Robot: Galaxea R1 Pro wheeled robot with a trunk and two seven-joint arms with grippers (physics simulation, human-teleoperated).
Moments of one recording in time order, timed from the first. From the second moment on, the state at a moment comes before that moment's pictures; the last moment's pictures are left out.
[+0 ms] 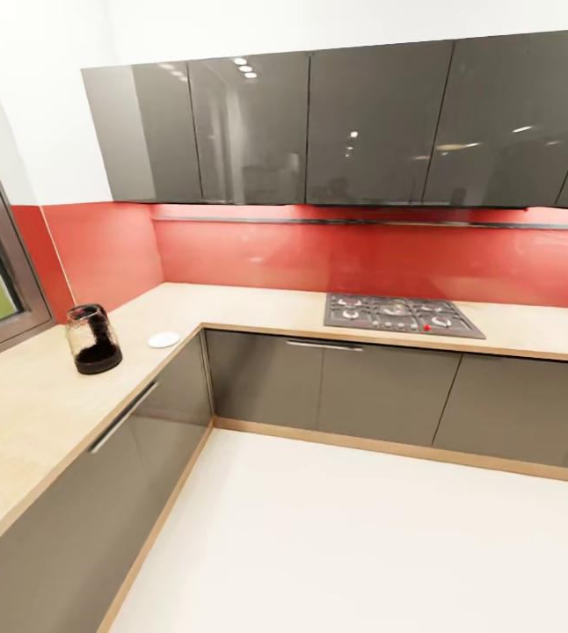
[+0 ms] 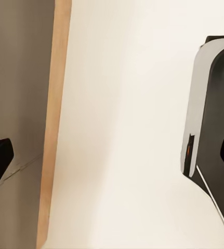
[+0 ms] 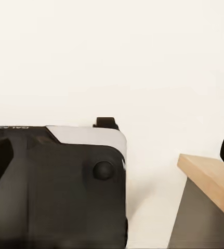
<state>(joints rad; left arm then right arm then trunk) 0.00 0.10 0.54 -0.10 -0.52 -0.13 0.17 -0.30 0.04 0.39 -0.02 -0.36 0.00 -0.13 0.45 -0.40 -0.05</state>
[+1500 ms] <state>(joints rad) 0.00 0.10 0.53 -0.09 -0.53 -0.13 0.17 -0.15 0.01 0.39 -0.05 -0.26 -0.03 0.00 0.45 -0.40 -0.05</state>
